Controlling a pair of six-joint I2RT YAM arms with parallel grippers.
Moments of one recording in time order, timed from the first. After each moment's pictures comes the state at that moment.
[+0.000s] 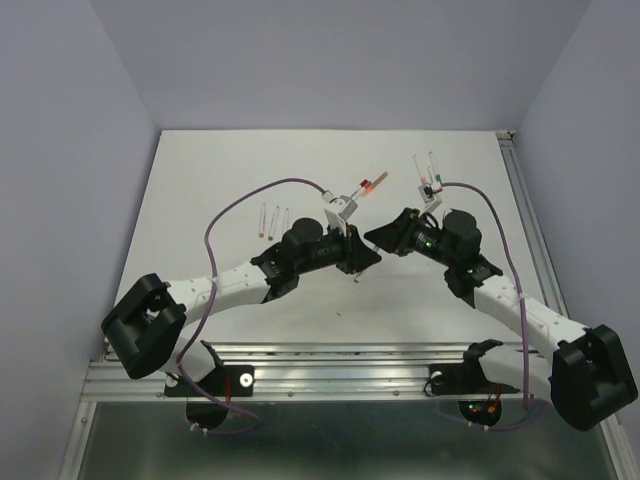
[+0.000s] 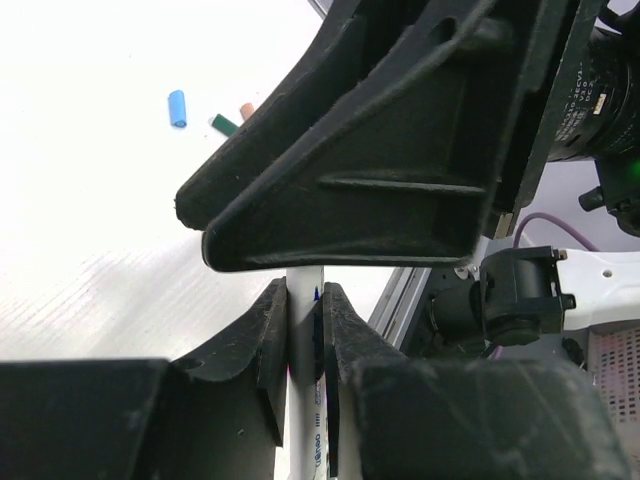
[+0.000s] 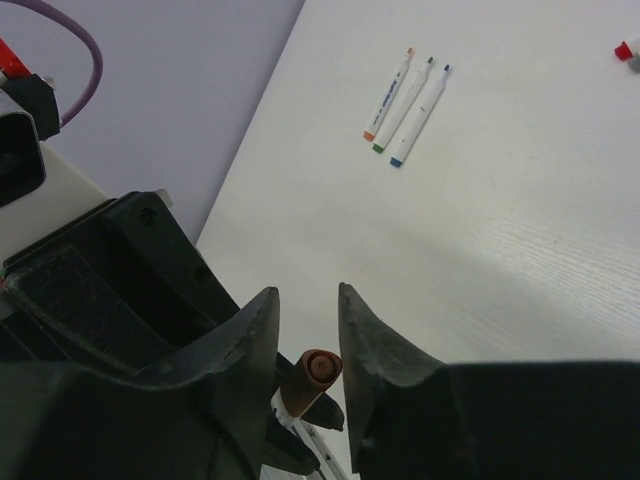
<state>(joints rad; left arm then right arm) -0.90 1.41 0.77 0.42 0.27 -0.61 0.43 1.09 0.56 0.40 -0.50 0.78</state>
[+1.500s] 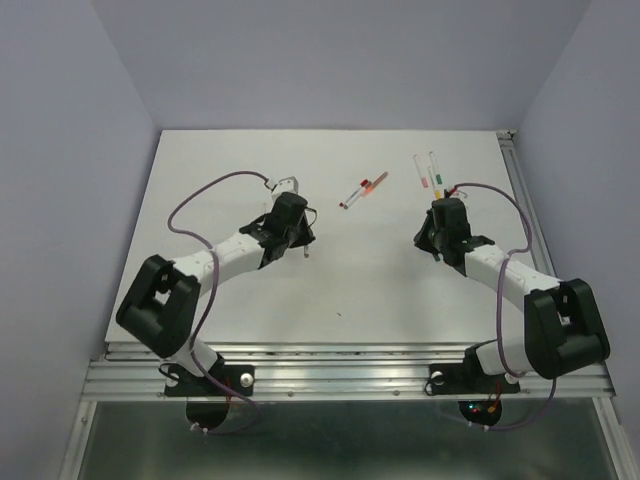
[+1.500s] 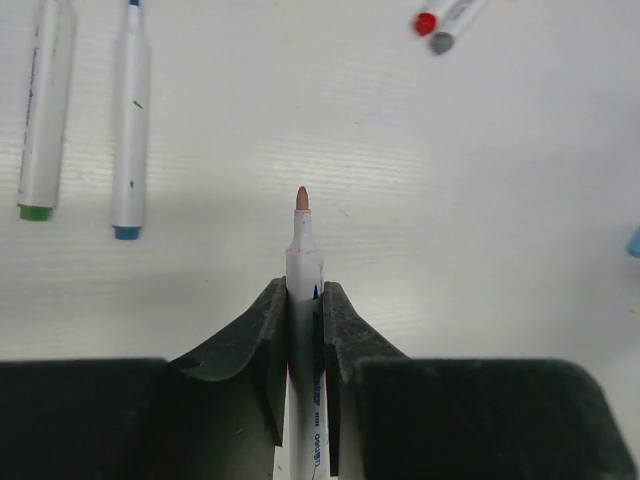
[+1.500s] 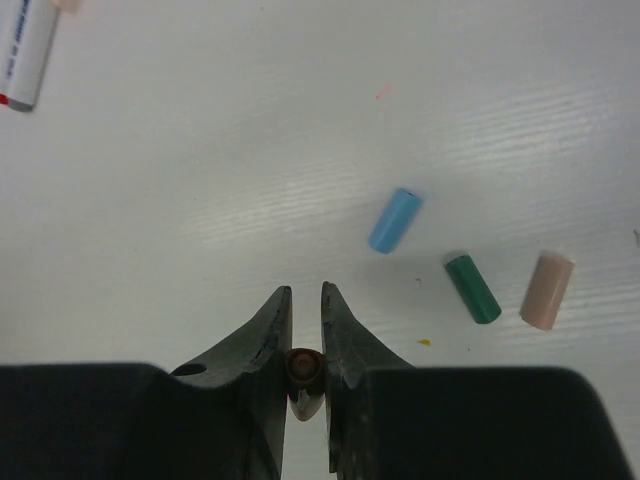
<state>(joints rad) -0.65 1.45 0.86 -0.06 -0.19 -0.71 0.28 1.35 0.72 -0.05 0.17 0.58</state>
